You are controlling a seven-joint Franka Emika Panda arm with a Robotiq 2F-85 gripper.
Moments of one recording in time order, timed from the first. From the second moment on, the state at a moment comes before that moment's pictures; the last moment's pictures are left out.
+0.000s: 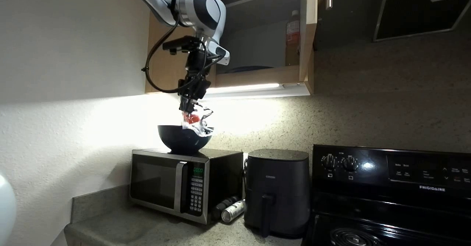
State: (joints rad) arm -0.03 -0.23 0.05 -1.82 0.19 1.46 0.37
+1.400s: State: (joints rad) arm -0.04 0.06 -0.01 -1.96 0.18 1.60 0.37
